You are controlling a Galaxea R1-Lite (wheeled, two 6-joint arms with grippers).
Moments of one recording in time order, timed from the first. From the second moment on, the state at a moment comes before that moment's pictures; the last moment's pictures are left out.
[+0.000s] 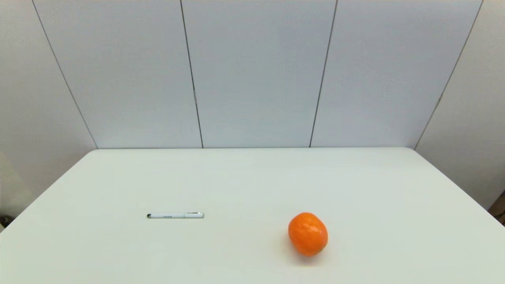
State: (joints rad) left arm -0.01 0.00 0.00 -0.01 -0.01 0.03; right arm 0.00 0.00 0.00 -0.03 0.03 -0.03
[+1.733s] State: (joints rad) left arm -0.01 0.07 -0.02 -0.01 -0.01 0.04; right arm 0.00 0.00 0.00 -0.03 0.03 -0.03
